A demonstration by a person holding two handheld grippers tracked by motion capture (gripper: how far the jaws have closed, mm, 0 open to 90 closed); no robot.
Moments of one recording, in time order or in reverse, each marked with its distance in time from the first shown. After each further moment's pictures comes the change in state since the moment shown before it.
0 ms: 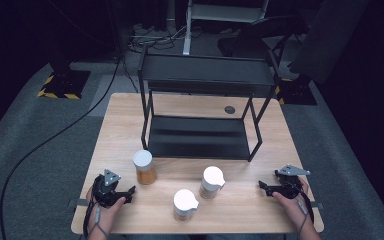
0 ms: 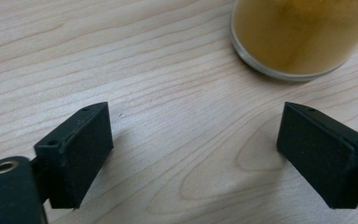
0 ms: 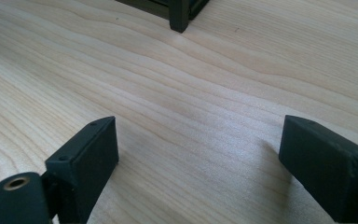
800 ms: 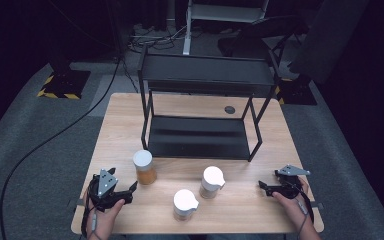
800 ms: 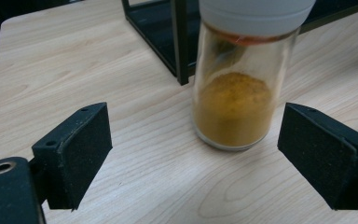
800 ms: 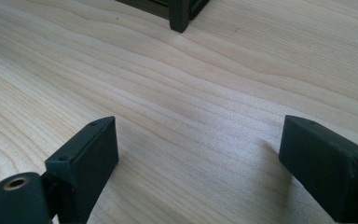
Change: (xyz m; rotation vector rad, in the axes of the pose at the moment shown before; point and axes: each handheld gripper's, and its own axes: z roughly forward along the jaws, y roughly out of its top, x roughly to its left) left arm -0.019 0.015 -0.040 -0.257 -0.003 0.096; right arm 0.000 0.000 0.000 0.000 0.000 0.000
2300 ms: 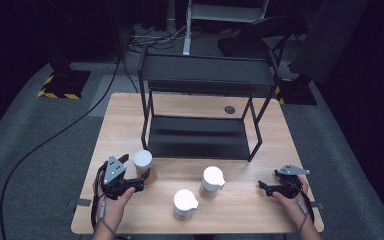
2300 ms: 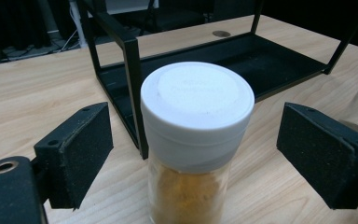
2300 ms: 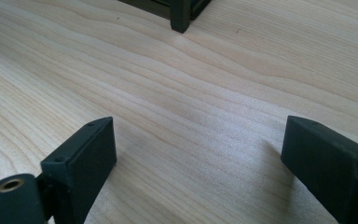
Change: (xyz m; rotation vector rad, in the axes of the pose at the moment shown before) left arm -0.014 0.049 0.012 -0.131 -0.092 -0.033; right arm -0.001 0.001 0.001 0.003 0.010 -0.007
